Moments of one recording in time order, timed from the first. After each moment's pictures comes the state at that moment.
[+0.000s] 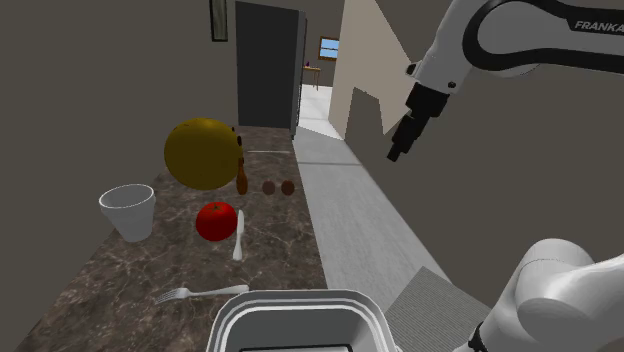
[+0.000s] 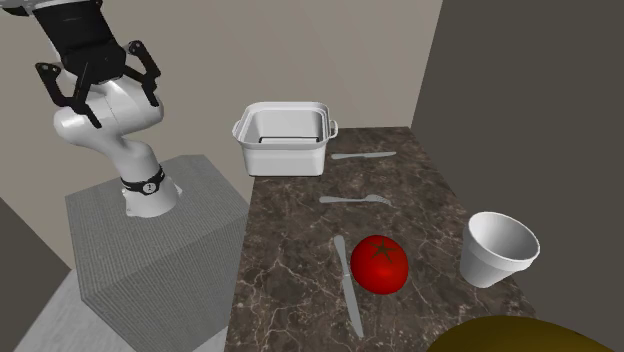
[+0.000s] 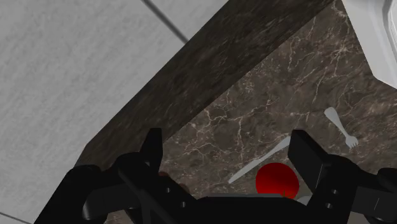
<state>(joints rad) 0.00 -0.76 -0.02 -2.30 0.08 1.71 -0.16</state>
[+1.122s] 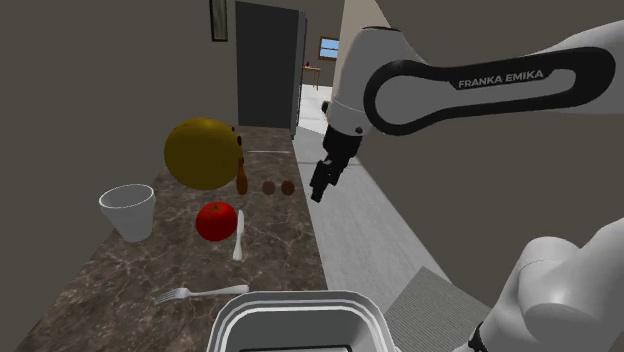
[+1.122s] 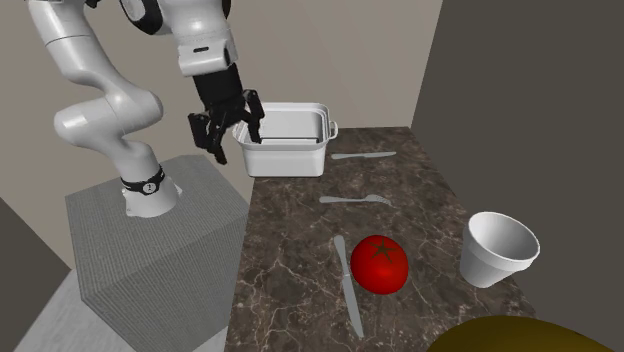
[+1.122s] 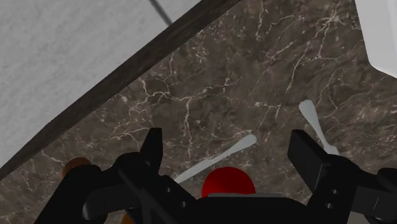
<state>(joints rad) 0.10 -0.42 0.23 -2.28 0.10 2.03 -0.02</state>
